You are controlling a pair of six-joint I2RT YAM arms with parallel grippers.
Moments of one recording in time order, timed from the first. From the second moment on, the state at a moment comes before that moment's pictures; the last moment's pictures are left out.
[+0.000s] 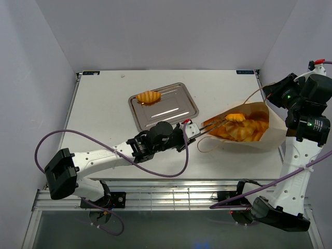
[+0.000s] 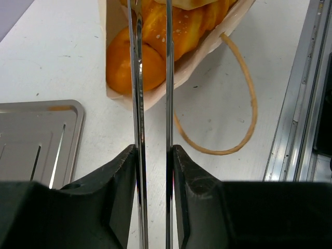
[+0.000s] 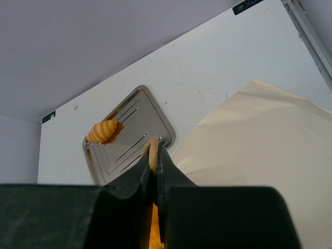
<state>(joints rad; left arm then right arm) -1.10 1.37 0.93 0.17 0.03 0.21 -0.29 1.04 1.55 -0.82 -0.33 0.46</state>
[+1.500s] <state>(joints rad) -1.00 0.90 0.73 0.04 -0.03 -0.44 -0.29 1.04 1.55 -0.82 -0.33 0.46</state>
